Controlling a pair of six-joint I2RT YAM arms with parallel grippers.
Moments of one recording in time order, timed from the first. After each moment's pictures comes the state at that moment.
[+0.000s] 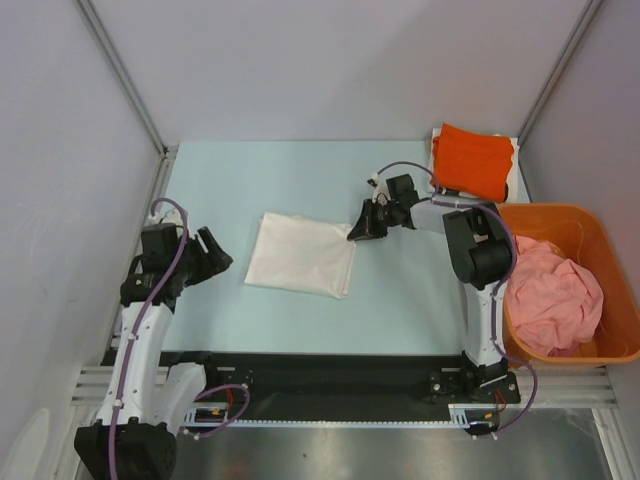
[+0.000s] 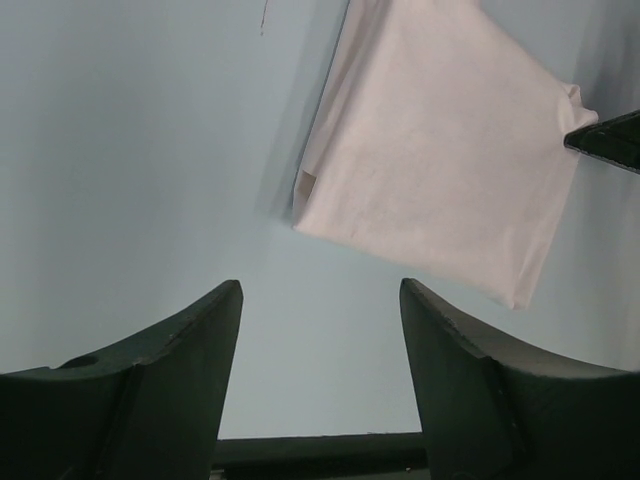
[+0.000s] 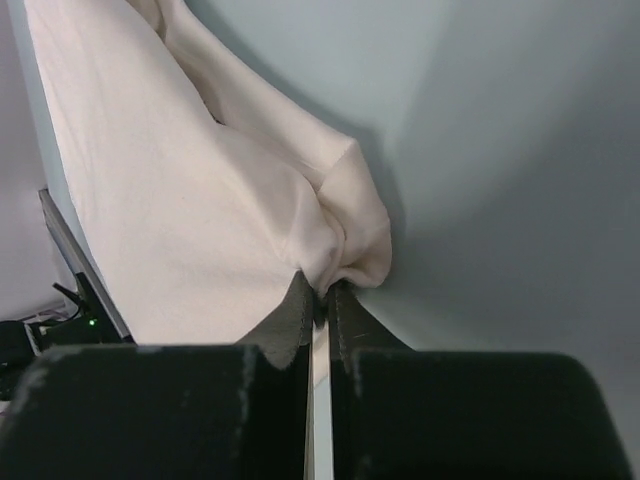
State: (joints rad) left arm 0.06 0.82 0.78 -0.72 0.19 -0.38; right arm 0.33 2.14 1.34 -0.07 -0.69 0.42
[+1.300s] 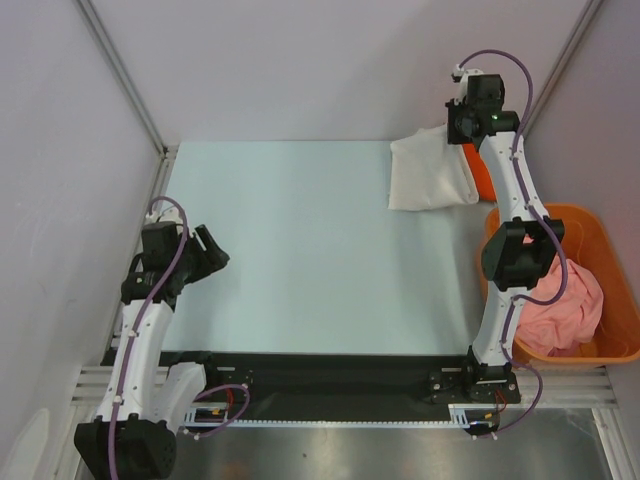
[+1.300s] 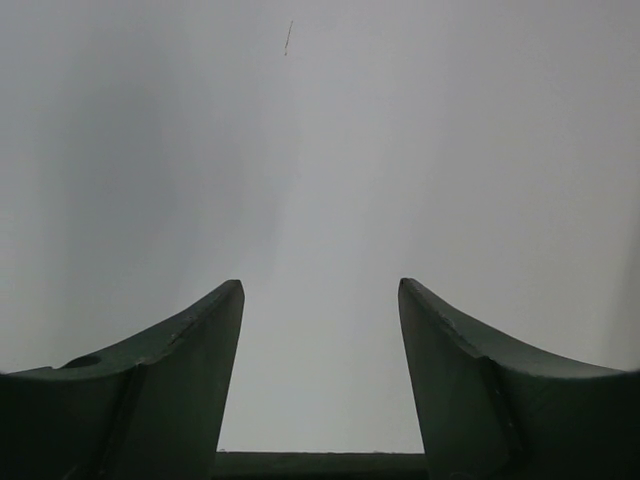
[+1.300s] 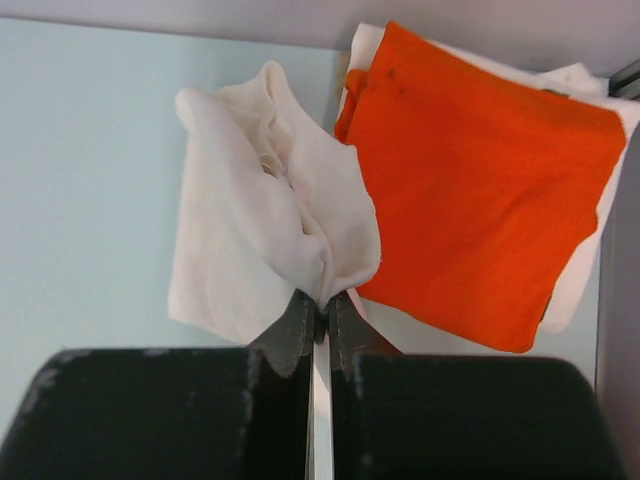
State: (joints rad) left arm 0.06 0.83 0.78 -0.70 0.14 -0.39; right arm 0.06 2.04 2.14 -0.74 0.02 -0.06
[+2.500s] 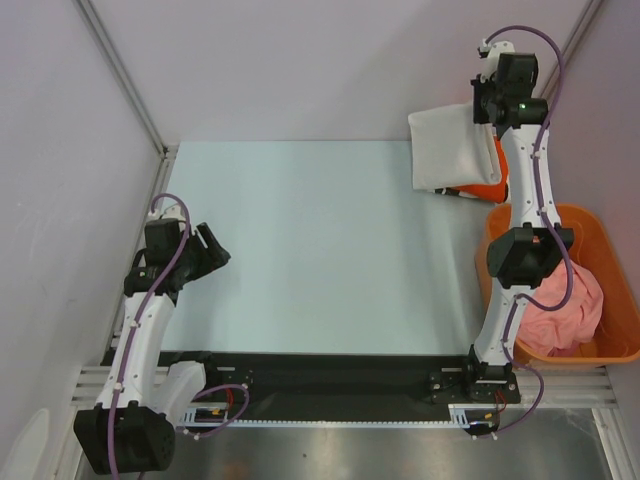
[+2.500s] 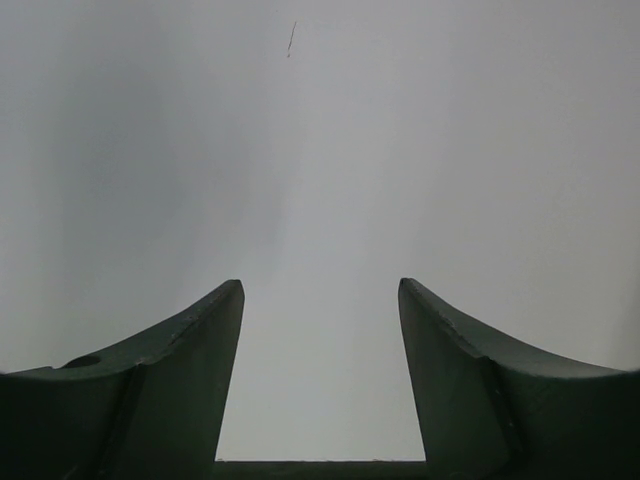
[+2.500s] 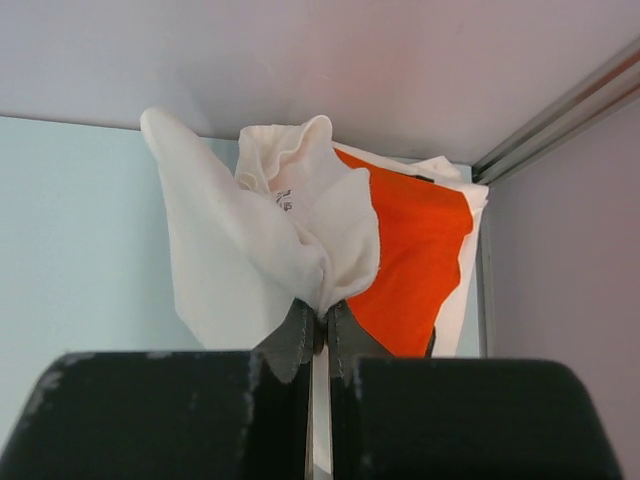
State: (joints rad) left arm 0.06 0.88 0.78 -0.66 0.13 -0.40; right arm -0.02 2.06 2.38 -0.79 0.05 -0.18
